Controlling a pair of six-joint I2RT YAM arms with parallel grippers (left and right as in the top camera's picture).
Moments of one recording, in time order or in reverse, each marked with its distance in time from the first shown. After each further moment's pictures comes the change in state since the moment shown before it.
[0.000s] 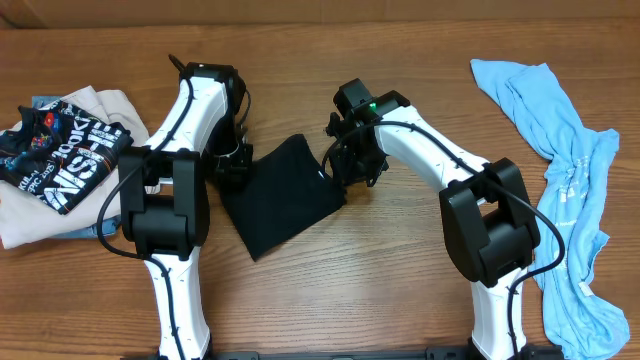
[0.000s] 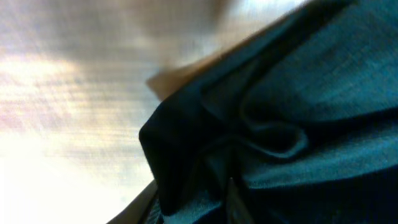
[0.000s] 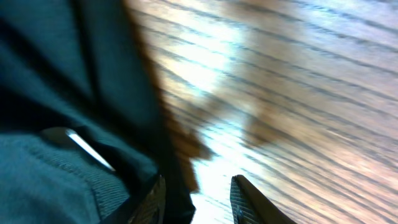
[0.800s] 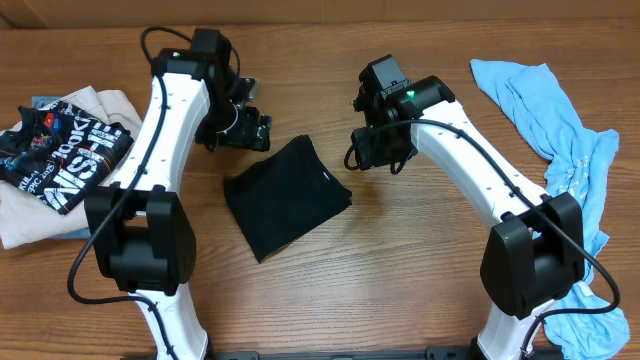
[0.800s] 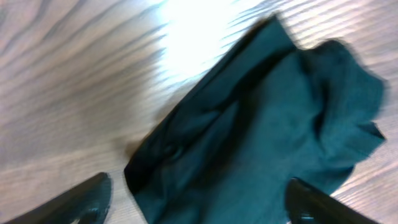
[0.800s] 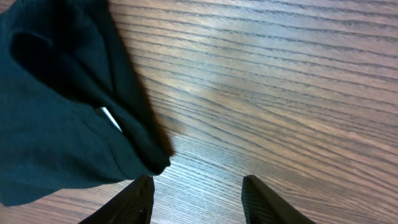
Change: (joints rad) left arm -0.003 -0.238 -0.004 0.239 0.227 0.166; right arm -0.055 -0.217 0.000 -0.084 0.128 0.059
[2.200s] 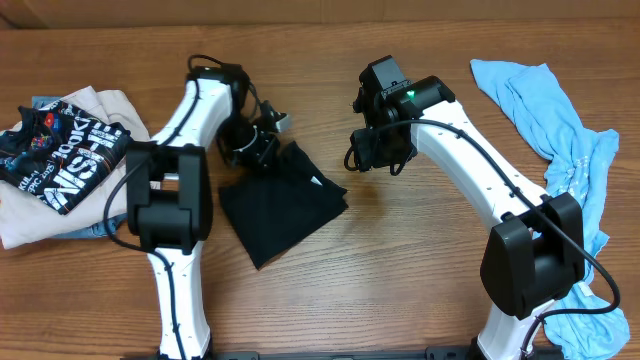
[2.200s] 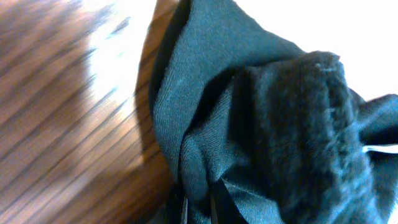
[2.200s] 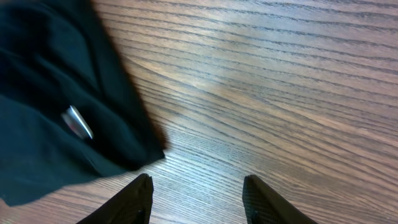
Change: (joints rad) left arm 0.008 0.281 0.019 -0.037 0.257 0.319; right arm 0.000 0.000 0.000 -0.013 -0.023 0.000
